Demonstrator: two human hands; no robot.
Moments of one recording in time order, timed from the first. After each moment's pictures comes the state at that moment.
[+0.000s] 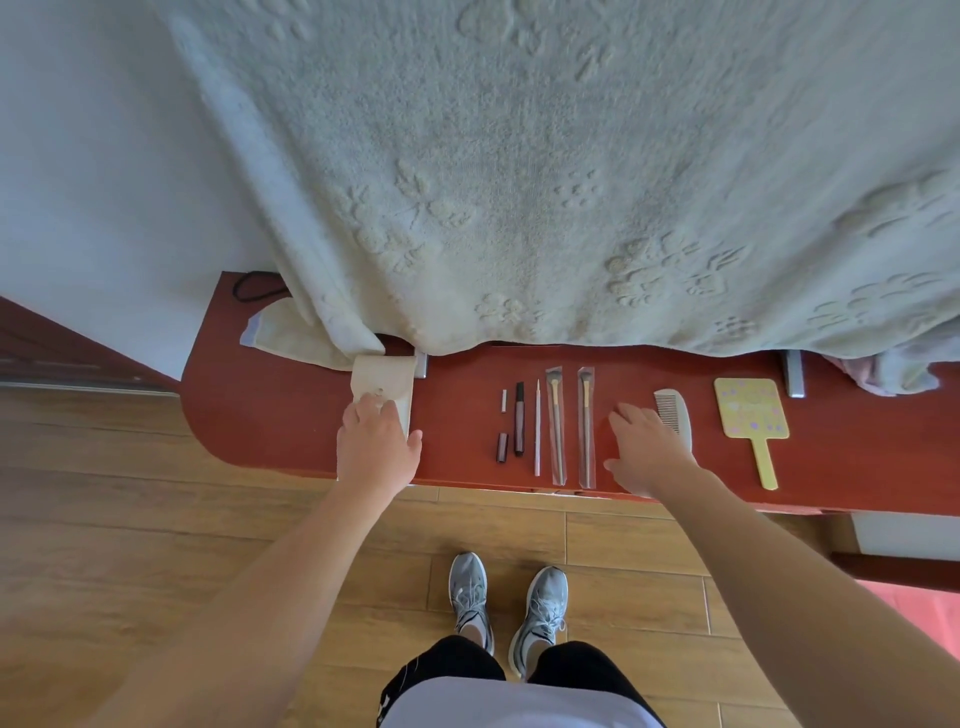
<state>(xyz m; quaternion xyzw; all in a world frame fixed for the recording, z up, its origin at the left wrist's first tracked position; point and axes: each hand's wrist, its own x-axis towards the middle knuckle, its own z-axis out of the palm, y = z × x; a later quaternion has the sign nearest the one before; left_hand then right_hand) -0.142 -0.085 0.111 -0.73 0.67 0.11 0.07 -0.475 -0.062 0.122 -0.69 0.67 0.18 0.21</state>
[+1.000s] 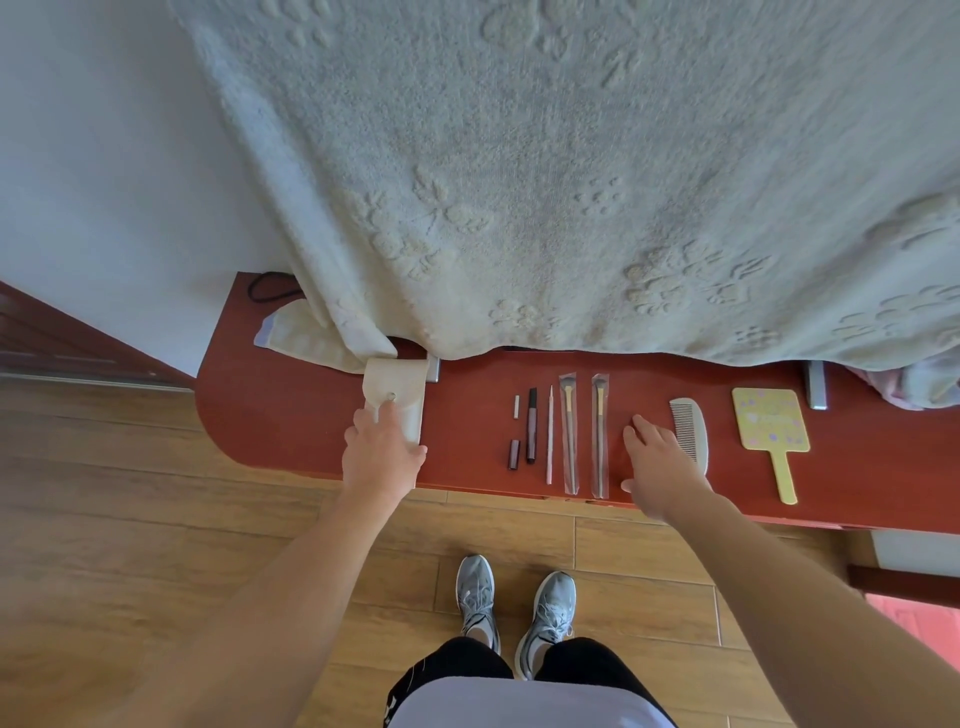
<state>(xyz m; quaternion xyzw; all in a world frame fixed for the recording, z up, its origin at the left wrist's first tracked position) -0.134 -0.087 0.096 -0.78 0.59 0.19 0.03 -0.478 -0.051 0.104 -0.68 0.67 0.20 0.20</state>
